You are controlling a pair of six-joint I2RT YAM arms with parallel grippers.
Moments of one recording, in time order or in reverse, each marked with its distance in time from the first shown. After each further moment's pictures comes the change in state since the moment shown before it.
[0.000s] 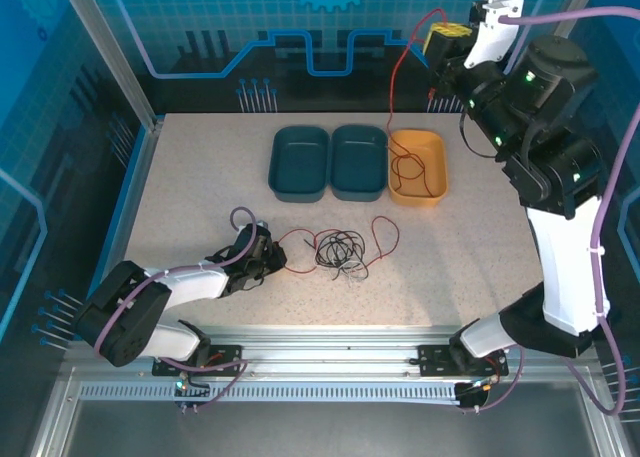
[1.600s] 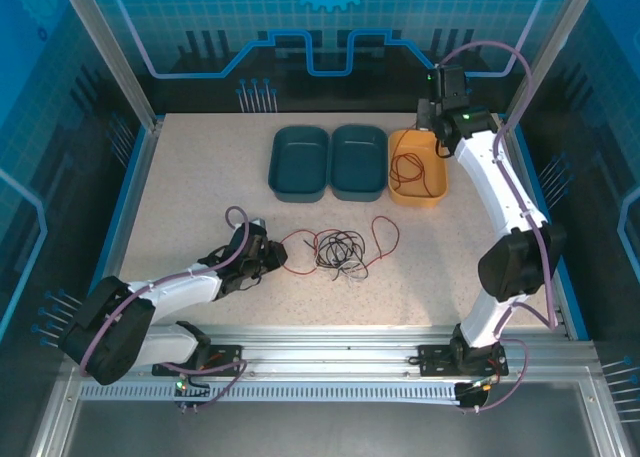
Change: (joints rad) left arm 0.000 -0.106 0.008 -0.080 0.000 0.000; right arm -0.327 0.273 -0.544 0.044 0.186 0.156
